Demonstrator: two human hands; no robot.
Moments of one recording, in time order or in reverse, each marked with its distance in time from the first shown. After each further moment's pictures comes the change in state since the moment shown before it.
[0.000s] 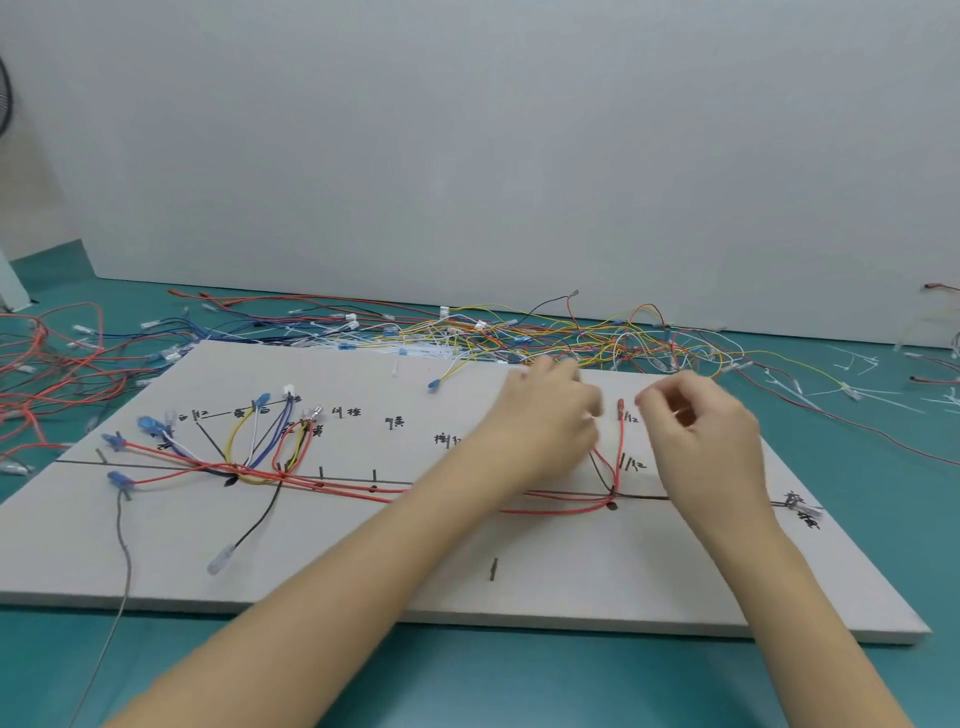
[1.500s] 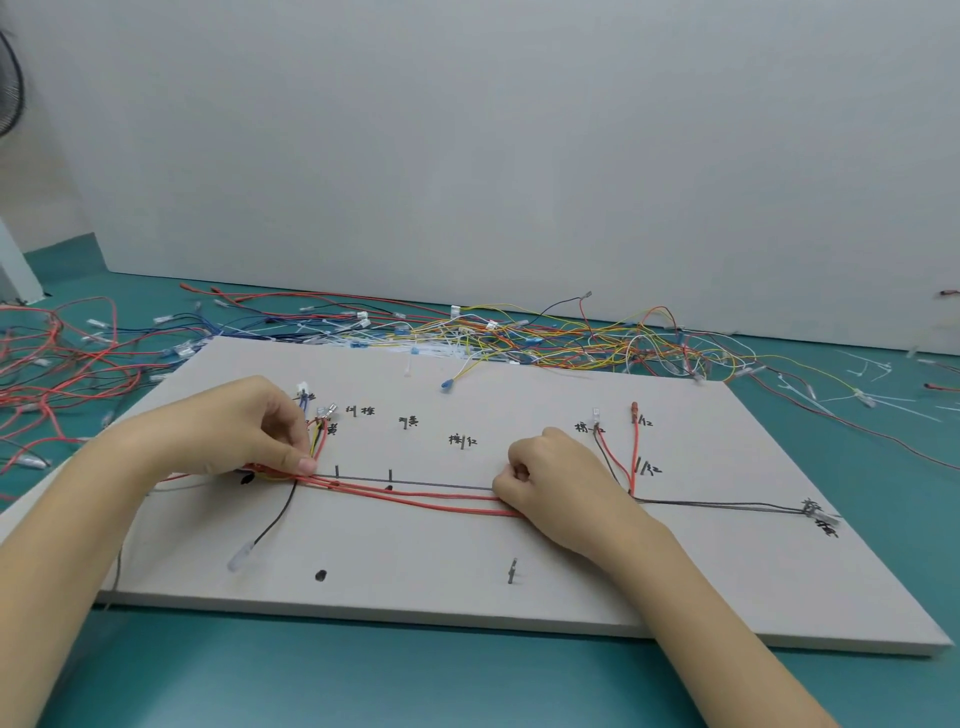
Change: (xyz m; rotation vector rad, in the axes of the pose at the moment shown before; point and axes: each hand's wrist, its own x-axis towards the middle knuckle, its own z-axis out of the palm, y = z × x) left_hand -0.136 -0.202 -0.082 -0.542 -0.328 -0.472; right_hand -0.026 -0.025 0.078 -0.399 -0.685 -0.310
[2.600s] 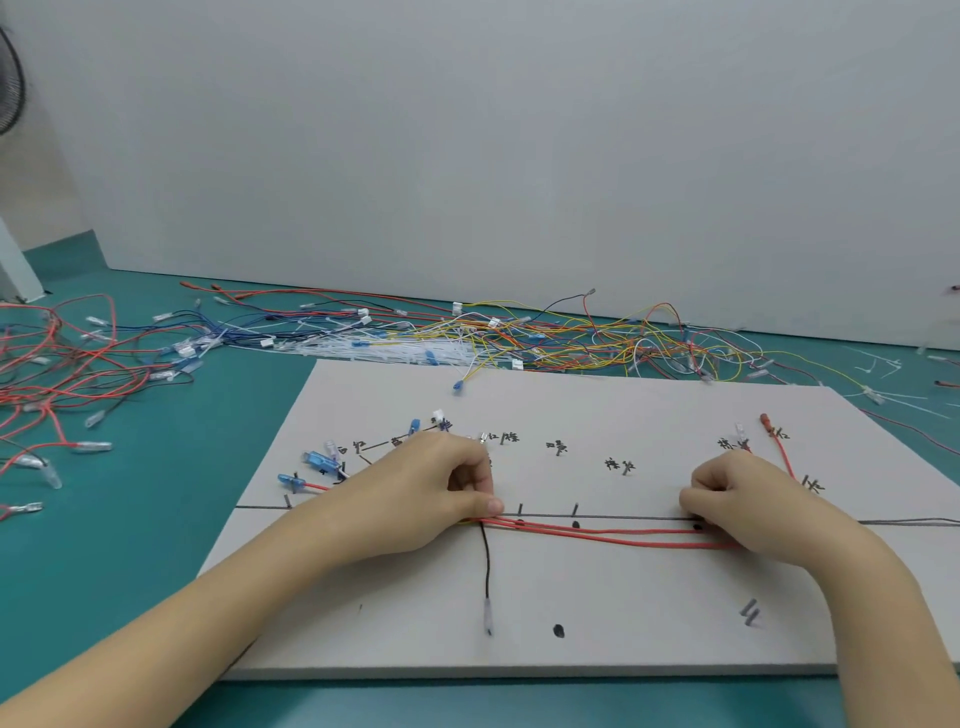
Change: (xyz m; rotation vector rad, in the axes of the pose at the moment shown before) left_hand 0.014 0.089 0.115 0.042 0.049 0.359; right_hand -0.058 0.101 -0.069 0.103 -0.191 0.513
